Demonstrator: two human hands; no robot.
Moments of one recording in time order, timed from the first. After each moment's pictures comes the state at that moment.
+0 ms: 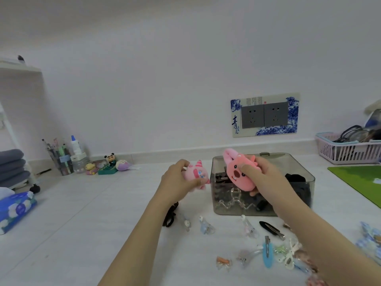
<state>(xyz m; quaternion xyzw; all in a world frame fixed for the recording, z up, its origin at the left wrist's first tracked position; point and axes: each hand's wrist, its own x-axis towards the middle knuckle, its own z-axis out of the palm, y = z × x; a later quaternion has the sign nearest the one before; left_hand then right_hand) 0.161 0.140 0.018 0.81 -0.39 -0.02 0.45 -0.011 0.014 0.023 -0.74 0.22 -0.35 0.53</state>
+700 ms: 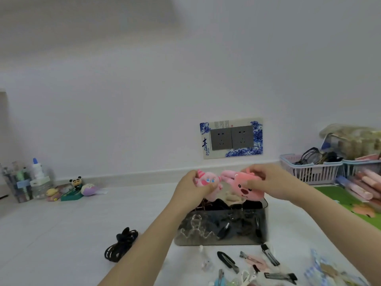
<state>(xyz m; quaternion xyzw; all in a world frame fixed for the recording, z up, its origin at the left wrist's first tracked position) 0.091 0.033 0.041 0.73 -0.42 -0.10 0.53 -0.072 -0.108 0.062 -0.89 0.23 -0.23 0.33</state>
